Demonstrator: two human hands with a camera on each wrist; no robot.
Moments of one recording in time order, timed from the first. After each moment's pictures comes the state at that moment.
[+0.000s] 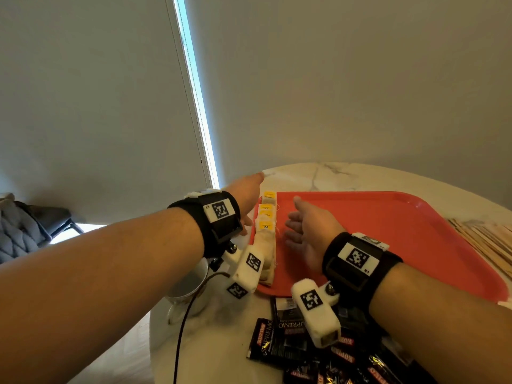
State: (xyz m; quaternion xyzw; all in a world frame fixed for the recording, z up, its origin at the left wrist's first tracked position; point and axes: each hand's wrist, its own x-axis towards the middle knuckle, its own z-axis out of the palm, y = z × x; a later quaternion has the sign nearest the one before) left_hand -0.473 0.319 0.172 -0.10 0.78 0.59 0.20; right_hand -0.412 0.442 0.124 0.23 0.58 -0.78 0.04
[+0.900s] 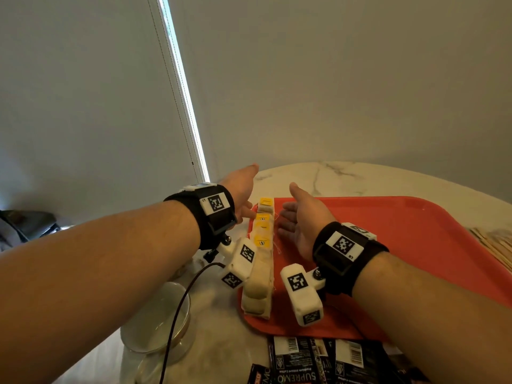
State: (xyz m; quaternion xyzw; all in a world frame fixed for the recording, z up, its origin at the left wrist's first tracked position) left_hand -0.549 0.334 0.160 -0.10 0.78 0.60 0.17; right_hand -0.487 0.457 0.117 0.24 0.56 -0.80 0.04
